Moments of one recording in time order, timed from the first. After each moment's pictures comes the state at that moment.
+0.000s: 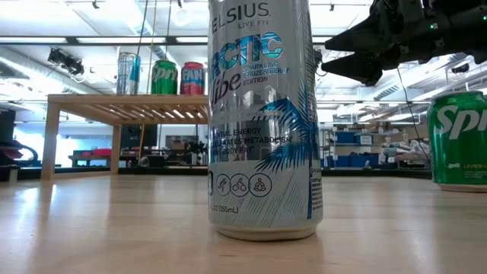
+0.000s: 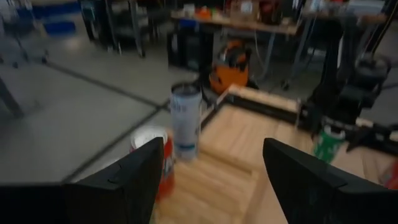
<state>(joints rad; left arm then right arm) 0.63 0.77 1.30 -0.76 0.10 0.01 0.25 1.08 0.28 0.72 0.44 0.11</state>
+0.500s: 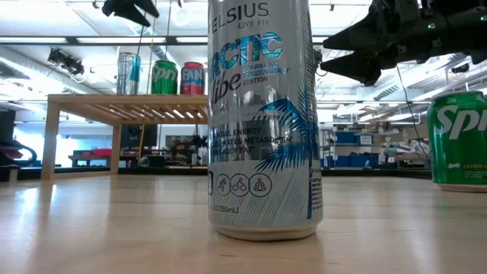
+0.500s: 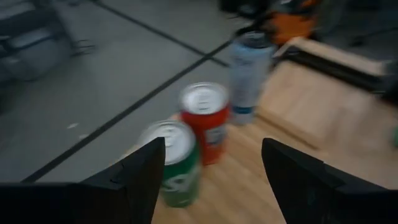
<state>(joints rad) 0.64 0.95 1.34 -0.84 -0.12 -0.01 0.23 1.08 0.28 0.74 0.44 0.11</state>
